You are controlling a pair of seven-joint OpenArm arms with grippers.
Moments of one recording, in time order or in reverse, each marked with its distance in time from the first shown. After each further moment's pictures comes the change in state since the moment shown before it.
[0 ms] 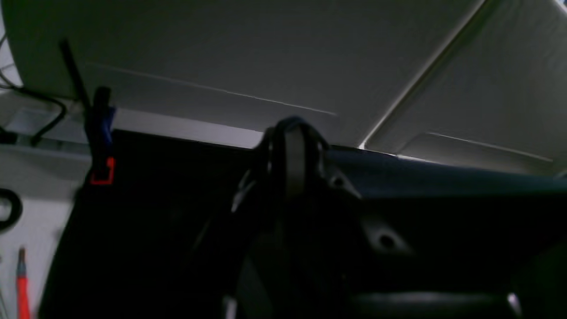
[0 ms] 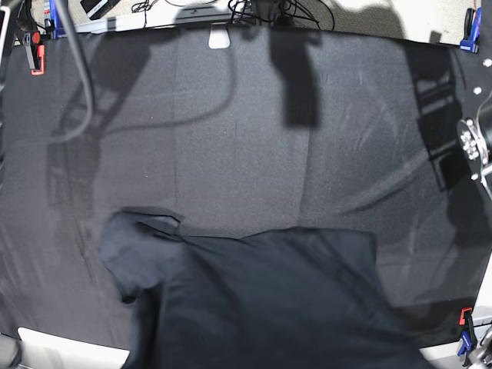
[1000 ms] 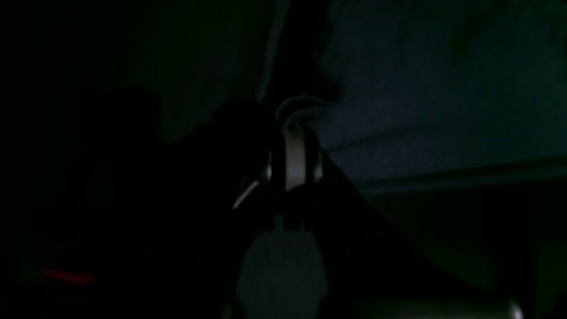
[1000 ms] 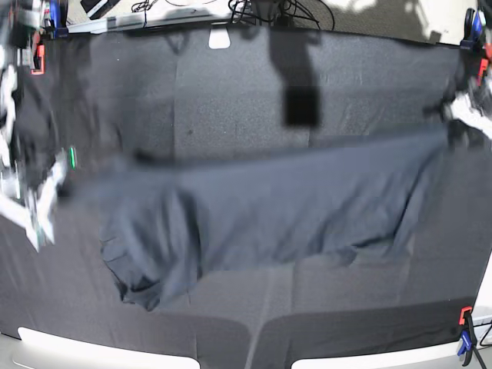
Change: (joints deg) left arm 66.6 1.3 -12.2 24.3 -9.8 -4.4 -1.9; right arm -65.2 0.7 28.3 37.9 4.3 3.6 -13.4
